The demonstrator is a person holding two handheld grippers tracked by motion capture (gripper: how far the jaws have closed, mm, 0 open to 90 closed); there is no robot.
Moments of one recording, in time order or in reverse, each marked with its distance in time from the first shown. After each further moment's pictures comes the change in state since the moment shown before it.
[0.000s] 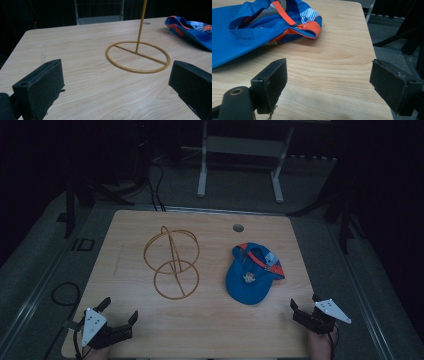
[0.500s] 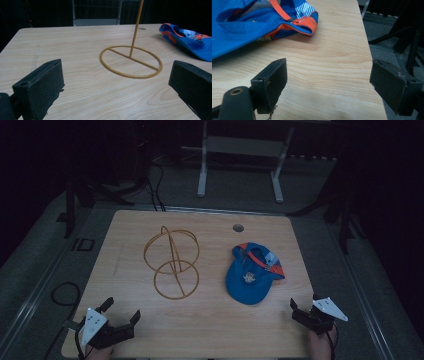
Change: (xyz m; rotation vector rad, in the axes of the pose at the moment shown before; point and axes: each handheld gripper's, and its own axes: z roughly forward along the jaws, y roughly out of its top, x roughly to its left) left arm -0.005 0.003 0.001 -0.022 -0.030 -0.056; right arm 0.004 0.004 0.003 0.043 -0.043 -0.039
